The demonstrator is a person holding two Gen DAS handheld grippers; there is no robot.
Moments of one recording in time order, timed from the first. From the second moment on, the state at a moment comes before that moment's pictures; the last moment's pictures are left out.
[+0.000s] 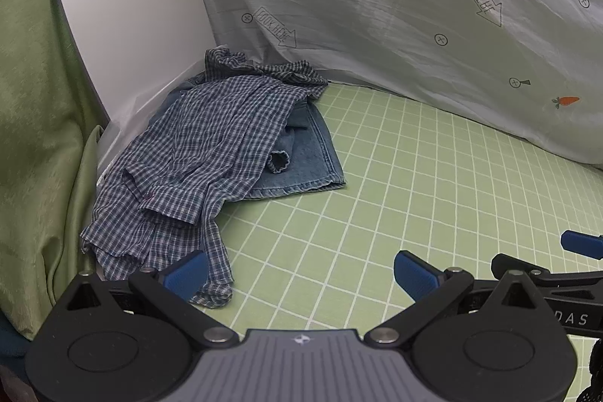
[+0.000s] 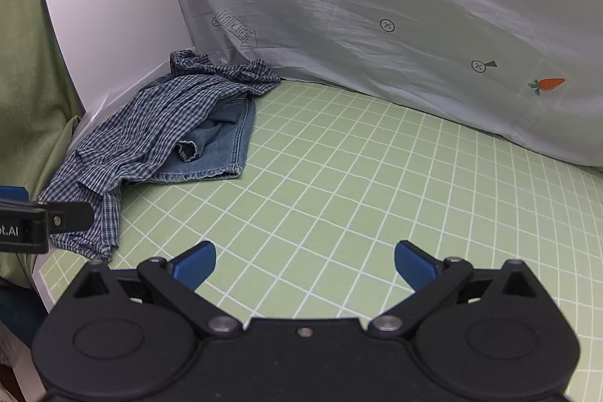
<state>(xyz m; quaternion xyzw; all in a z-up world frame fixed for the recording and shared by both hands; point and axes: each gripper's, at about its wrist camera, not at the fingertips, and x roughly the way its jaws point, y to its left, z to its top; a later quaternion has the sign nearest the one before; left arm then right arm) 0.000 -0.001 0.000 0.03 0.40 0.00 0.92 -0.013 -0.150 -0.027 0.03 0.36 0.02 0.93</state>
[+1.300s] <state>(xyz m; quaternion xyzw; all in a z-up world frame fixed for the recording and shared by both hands) 0.000 -0.002 0.000 0.03 0.40 -0.01 0.91 -0.012 -0.153 -0.030 0.03 0.37 0.02 0.93</state>
